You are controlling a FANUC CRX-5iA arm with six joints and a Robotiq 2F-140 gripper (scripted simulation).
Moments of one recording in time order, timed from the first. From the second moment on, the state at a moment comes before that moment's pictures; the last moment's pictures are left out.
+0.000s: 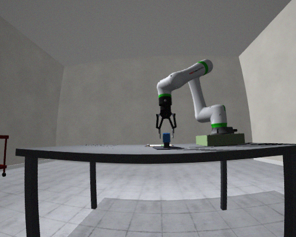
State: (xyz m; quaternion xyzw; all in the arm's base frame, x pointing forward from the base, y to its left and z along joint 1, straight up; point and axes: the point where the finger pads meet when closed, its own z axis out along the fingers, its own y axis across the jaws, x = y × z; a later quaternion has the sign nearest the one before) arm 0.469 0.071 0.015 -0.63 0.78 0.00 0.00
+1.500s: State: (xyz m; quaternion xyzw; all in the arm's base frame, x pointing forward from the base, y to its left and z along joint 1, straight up) arm 0.469 0.071 -0.009 -0.63 0.78 0.00 0.00
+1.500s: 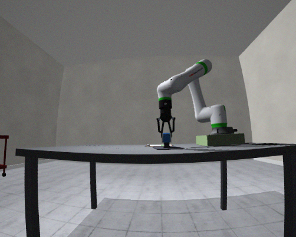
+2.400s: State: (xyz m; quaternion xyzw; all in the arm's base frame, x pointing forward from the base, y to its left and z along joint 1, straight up) arm 0.469 0.071 -0.006 -0.63 0.78 0.00 0.00
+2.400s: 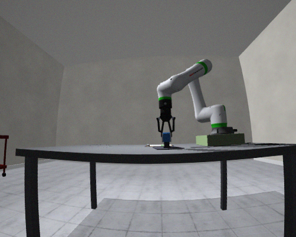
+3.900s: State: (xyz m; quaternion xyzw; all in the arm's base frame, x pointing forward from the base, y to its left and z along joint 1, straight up) arm 0.426 -0.175 0.032 -0.65 0.76 -0.01 0.00
